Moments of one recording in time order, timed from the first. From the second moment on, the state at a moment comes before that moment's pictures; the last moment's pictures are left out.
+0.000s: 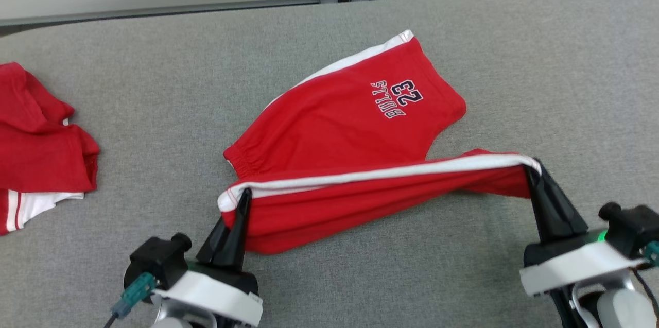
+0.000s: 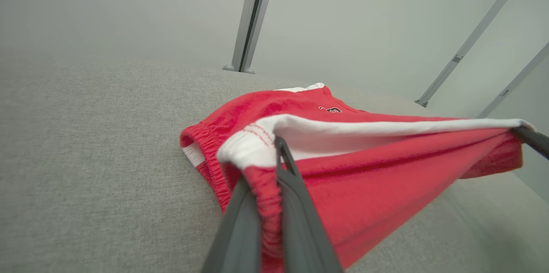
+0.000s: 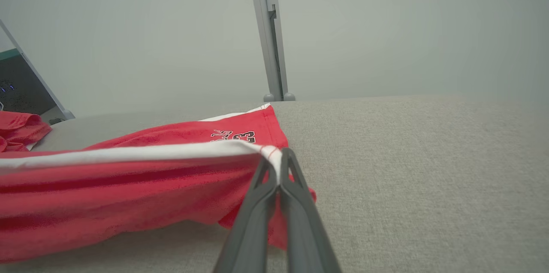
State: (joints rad) left arm 0.00 0.06 -0.22 0.07 -0.37 -0.10 -0.18; right arm -0.03 -0.17 0.13 0.02 0.30 0.13 -0.09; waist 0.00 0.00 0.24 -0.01
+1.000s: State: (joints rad) left arm -0.57 0.05 -0.40 0.43 -0.53 -0.10 -0.26; right arm -0.92 -0.40 0.52 0.65 0.52 0.13 -0.14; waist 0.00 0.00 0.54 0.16
